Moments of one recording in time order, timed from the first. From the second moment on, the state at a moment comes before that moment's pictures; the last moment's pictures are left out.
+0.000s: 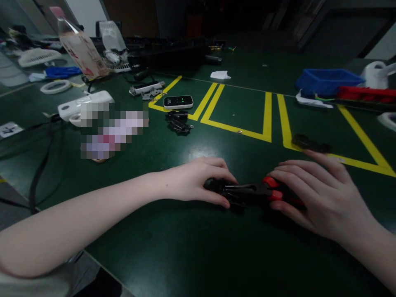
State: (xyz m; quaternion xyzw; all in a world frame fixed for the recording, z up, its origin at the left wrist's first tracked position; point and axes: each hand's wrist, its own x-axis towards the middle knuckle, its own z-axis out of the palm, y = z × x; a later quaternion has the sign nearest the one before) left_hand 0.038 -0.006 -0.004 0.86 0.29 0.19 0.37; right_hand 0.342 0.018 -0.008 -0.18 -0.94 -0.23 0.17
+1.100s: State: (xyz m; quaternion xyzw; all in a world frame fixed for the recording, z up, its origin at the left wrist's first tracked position) left_hand 0.038 -0.006 -0.002 0.86 0.29 0.19 0.37; right_hand 0.332 0.017 -0.006 -0.17 -0.95 -0.22 0.15
